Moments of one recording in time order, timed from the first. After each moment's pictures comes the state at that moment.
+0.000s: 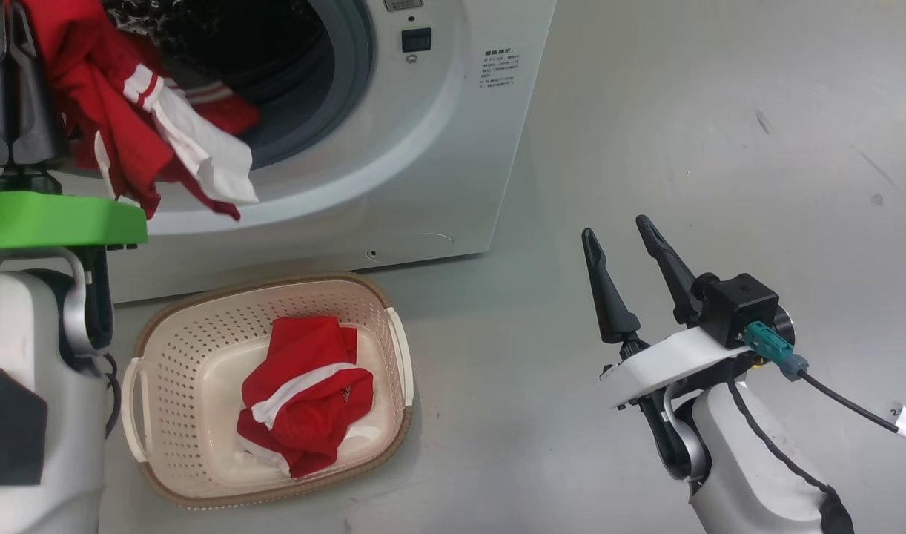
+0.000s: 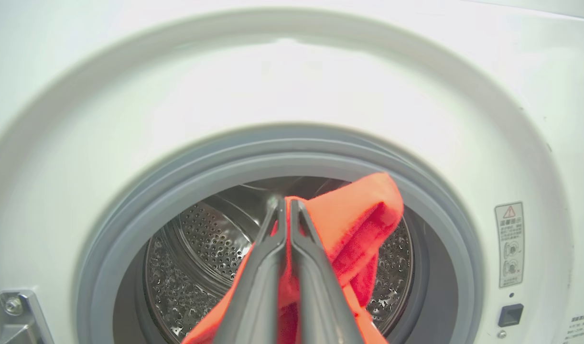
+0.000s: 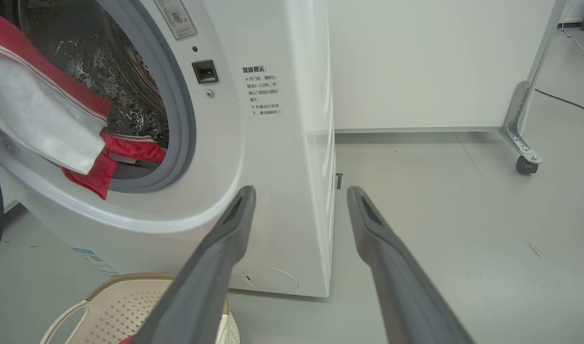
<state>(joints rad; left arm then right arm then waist) -0.58 0.18 -0.06 0.16 -0.31 0.04 -0.22 -0.31 -0.05 0.37 0.30 0.38 0.00 -0.26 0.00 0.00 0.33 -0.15</state>
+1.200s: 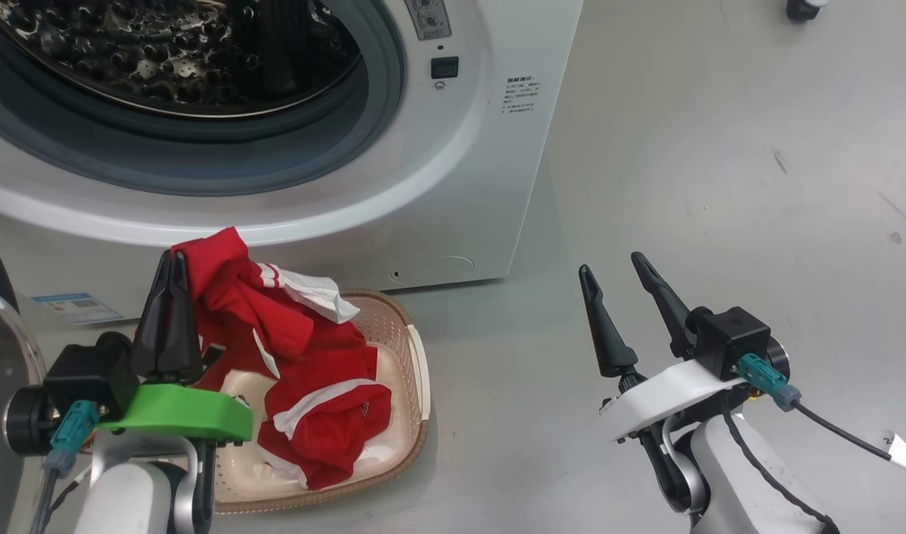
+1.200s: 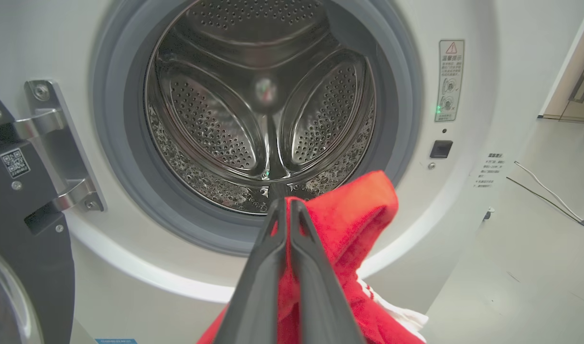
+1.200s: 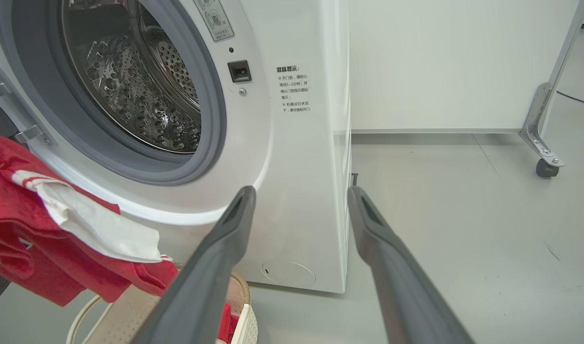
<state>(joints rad) -0.15 0.09 -0.12 0.00 -0.31 0.10 -0.13 -0.24 -0.05 0.38 0.29 0.38 0.02 -0.26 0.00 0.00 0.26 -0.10</state>
